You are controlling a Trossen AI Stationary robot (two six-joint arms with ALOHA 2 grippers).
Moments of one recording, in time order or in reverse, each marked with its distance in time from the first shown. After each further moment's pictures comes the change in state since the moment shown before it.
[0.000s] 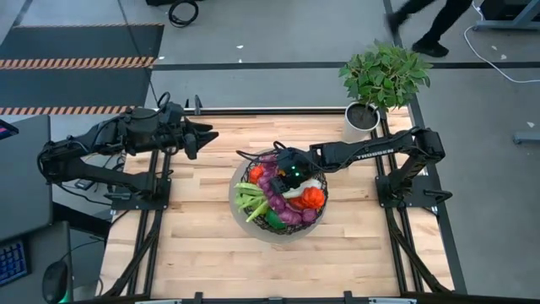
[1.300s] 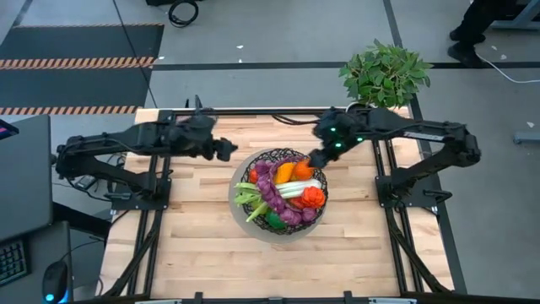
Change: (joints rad) left arm 0.010 0.245 0.001 -0.144 0.044 -0.346; right arm -0.204 -0.371 0.051 -0.534 -0.118 -0.283
